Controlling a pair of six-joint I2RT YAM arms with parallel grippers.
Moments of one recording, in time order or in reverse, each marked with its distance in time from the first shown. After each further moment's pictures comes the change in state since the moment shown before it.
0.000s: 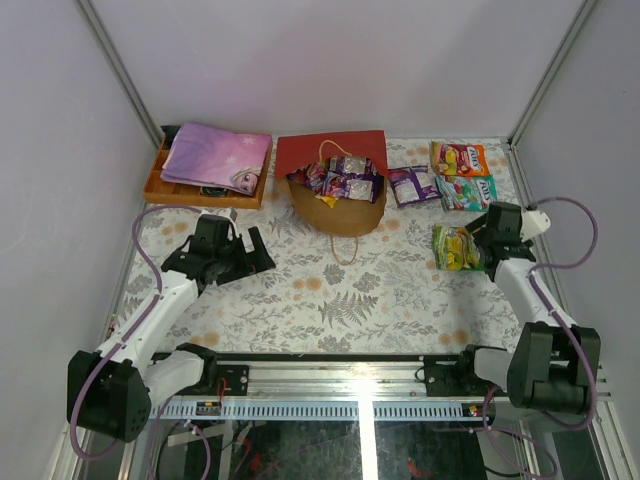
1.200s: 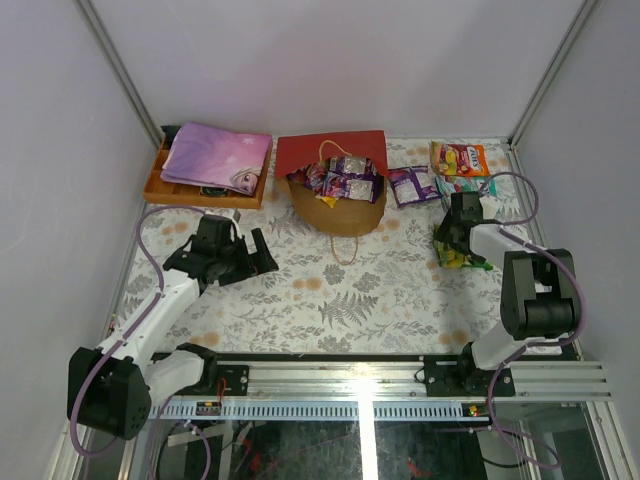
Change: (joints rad) left arm -0.008 0.014 0.000 0.000 0.035 0.001; right arm 0.191 0.410 0.211 -0.118 0.088 -0.300
